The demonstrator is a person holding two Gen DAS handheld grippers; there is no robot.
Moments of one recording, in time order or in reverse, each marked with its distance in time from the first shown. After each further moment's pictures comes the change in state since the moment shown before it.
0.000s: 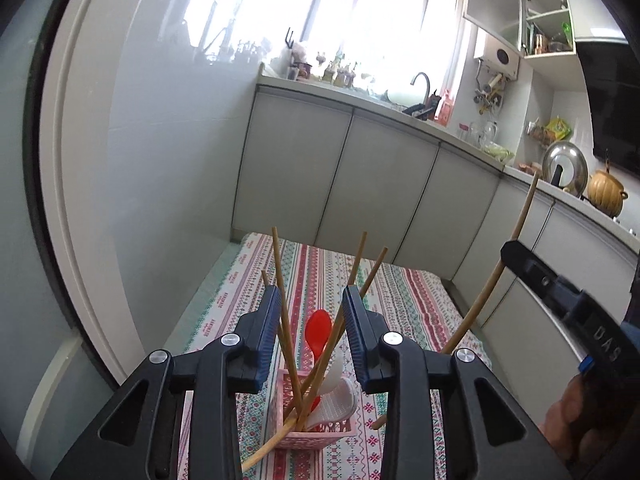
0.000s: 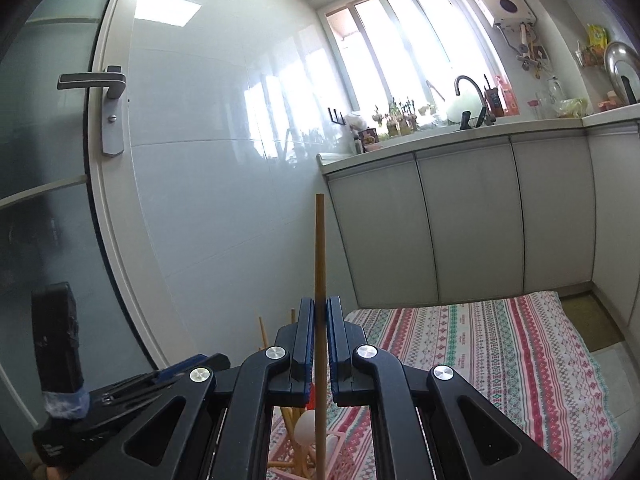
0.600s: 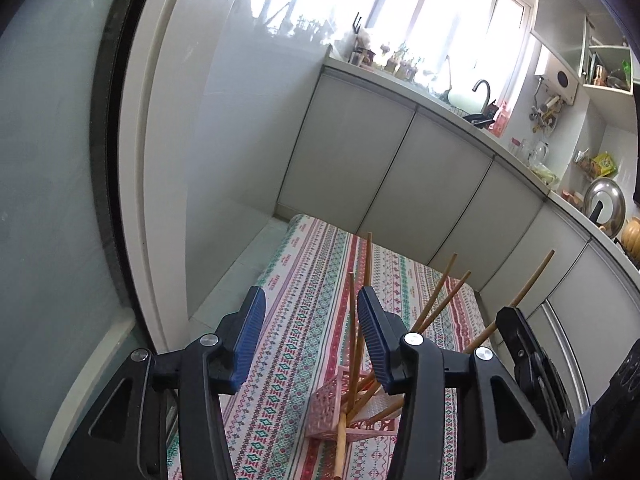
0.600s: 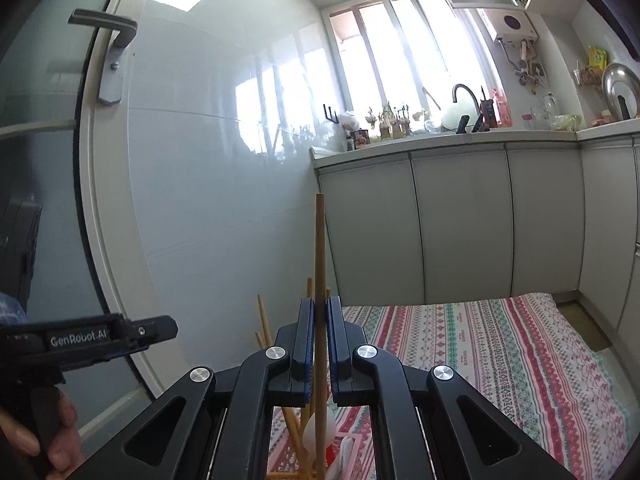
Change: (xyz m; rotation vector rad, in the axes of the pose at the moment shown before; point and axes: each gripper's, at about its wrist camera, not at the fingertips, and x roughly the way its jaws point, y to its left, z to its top) left arm -0.003 0.058 0.020 -0.145 0.089 0.139; right arm 0.035 0.042 -0.050 -0.096 -0.002 -0.091
